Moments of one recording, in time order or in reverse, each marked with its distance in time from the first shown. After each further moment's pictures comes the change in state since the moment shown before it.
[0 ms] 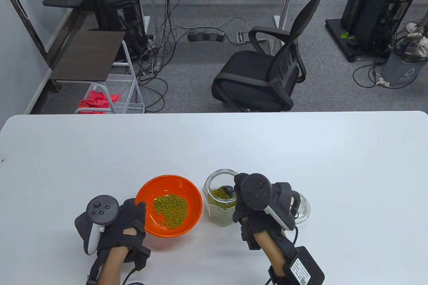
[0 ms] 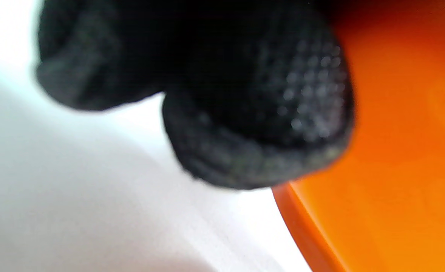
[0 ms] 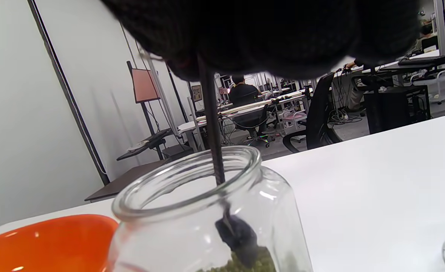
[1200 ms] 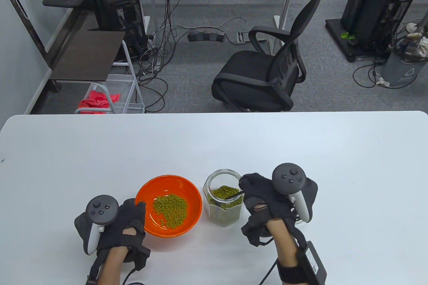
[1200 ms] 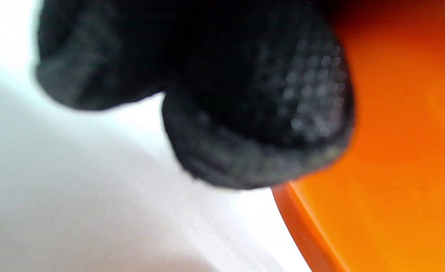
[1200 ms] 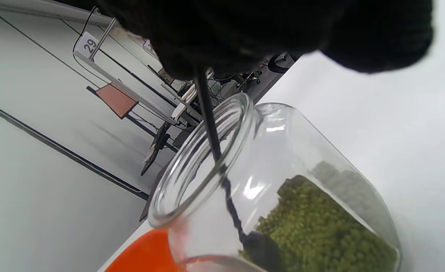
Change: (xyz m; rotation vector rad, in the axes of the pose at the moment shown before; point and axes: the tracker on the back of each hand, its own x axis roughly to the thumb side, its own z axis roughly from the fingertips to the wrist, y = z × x) left_hand 0.000 0.001 0.000 -0.001 0.002 0.003; right_hand -0.074 0.026 -0.017 0.188 0.227 -0.593
